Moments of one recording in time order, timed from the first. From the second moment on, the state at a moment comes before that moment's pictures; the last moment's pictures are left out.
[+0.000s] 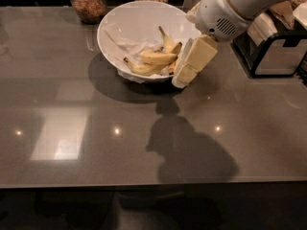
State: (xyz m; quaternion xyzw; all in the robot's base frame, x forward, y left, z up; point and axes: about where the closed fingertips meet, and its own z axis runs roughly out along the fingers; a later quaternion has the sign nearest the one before) arm 0.536 -0.061 0.974 -0.62 0.72 0.08 0.30
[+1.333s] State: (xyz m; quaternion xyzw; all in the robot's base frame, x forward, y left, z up) arm 0.617 -0.008 0.934 -0.63 0.70 0.09 0.33
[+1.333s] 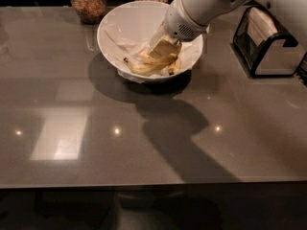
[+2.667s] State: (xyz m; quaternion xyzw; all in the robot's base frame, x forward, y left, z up) arm 0.635 -0.012 0.904 -0.63 0.71 0.08 0.31
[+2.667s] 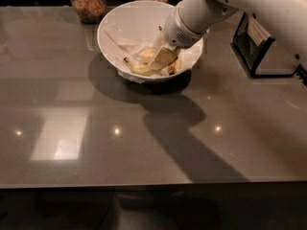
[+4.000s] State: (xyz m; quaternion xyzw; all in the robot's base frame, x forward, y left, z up) arm 0.638 -0.015 0.899 -0.63 0.71 0.05 0.30
